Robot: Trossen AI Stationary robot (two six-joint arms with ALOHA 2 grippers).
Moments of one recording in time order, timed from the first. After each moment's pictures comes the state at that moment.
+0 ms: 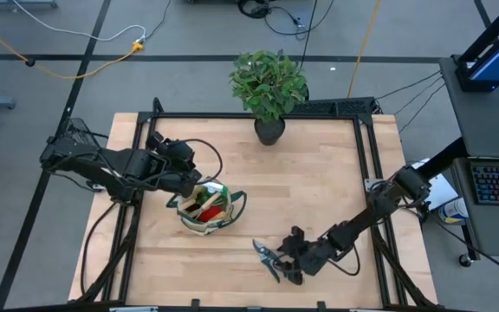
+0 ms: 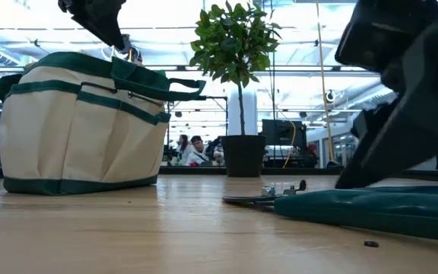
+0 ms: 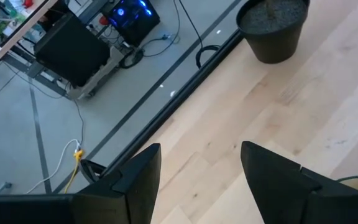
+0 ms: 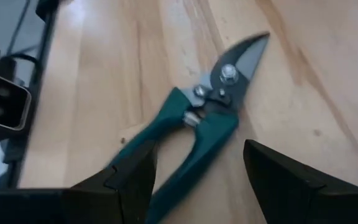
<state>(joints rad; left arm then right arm) -0.21 1.26 1.23 -1.27 -0.94 -0.74 0.66 1.83 0.80 0.27 0.37 0.80</state>
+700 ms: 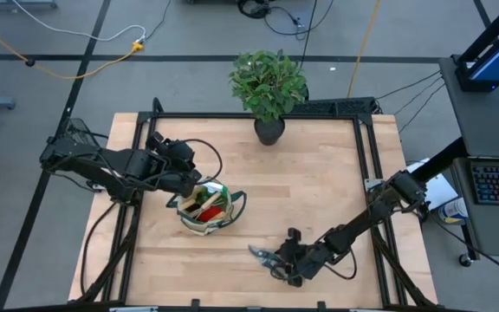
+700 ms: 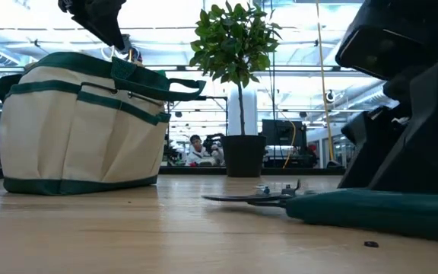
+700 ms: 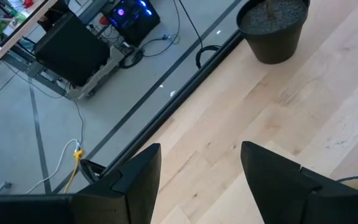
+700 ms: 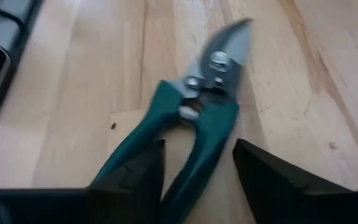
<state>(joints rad) -0.21 1.26 1.23 -1.27 -0.94 -0.74 0.66 1.90 0.81 0.19 0.39 0.65</state>
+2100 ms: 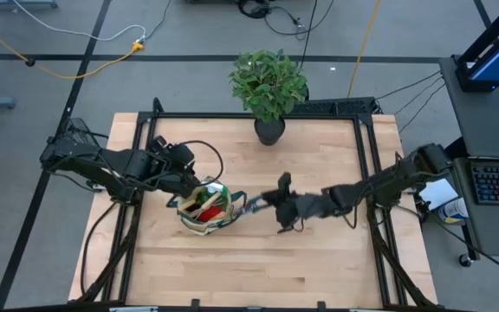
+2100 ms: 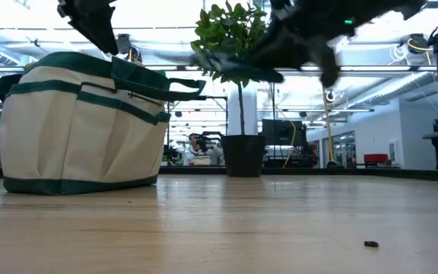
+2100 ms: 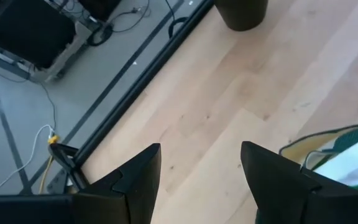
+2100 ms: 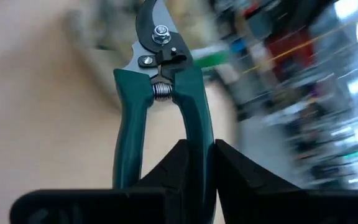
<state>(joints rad) -0.22 1.26 1.23 -1.29 -0.78 -0.73 0.29 1.49 0.80 0.30 0.56 -0.77</state>
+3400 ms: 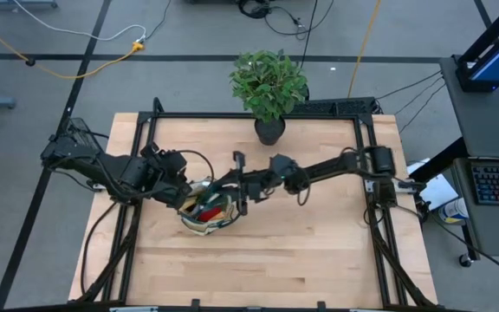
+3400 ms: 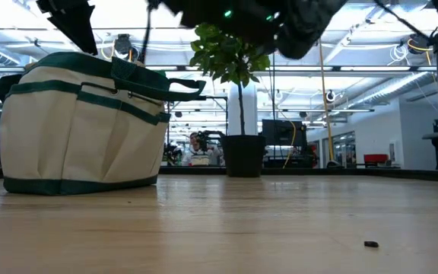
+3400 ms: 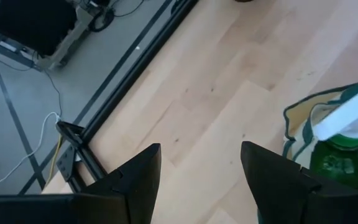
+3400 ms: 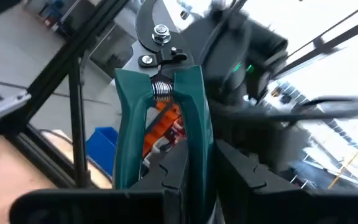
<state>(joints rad) -0.31 1.26 1.23 -1.49 -0.75 -0.90 0.00 1.98 1.22 1.11 -0.30 -0.64</state>
